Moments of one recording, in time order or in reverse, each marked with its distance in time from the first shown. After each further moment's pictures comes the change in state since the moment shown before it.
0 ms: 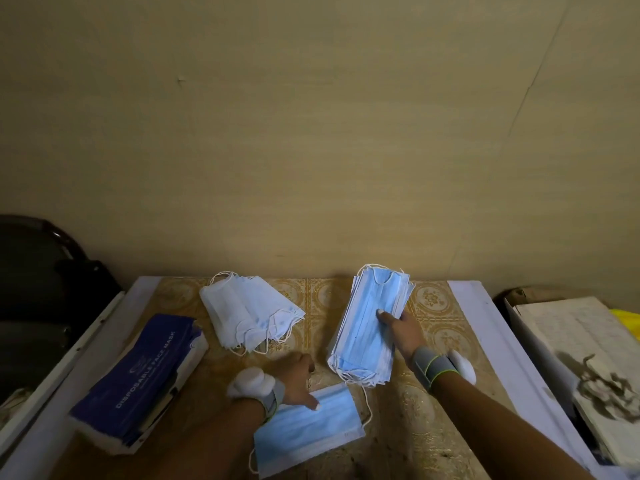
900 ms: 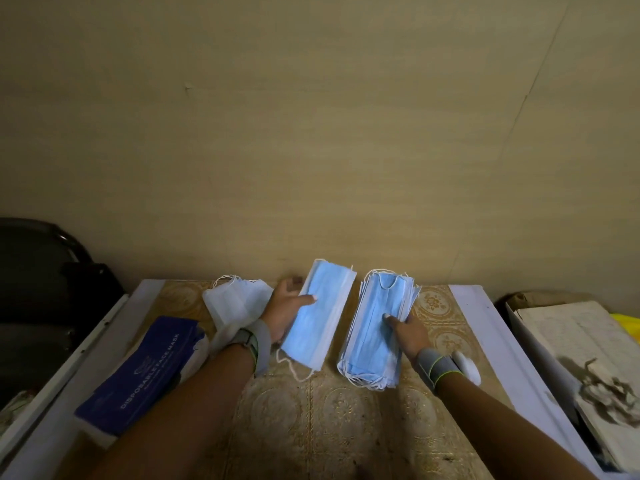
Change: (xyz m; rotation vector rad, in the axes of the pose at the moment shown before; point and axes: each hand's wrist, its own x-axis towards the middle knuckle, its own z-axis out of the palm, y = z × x) left_hand -0.008 0.020 -0.097 -1.448 0.463 0.039; right_hand 0.006 0.004 -0.009 -0.167 0.028 -0.040
